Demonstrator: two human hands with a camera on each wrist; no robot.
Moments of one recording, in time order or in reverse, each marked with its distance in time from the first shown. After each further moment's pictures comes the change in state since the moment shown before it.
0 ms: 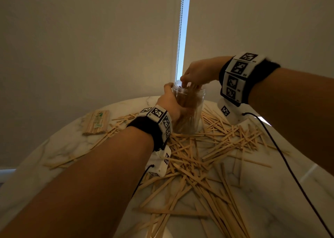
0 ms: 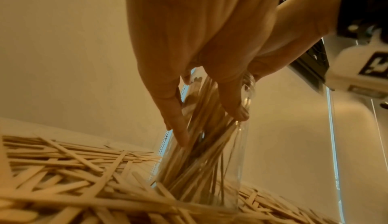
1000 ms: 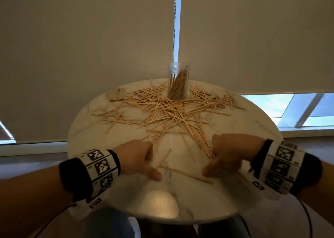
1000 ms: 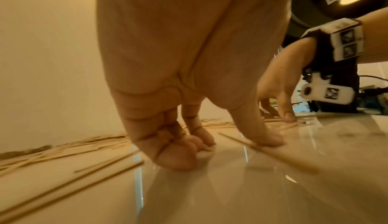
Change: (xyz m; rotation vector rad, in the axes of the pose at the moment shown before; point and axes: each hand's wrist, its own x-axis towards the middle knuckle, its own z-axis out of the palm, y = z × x) left_hand -0.339 -0.018 -0.053 0.779 -0.554 -0.082; right_hand -0.365 -0.030 0.120 0.009 -0.496 0.151
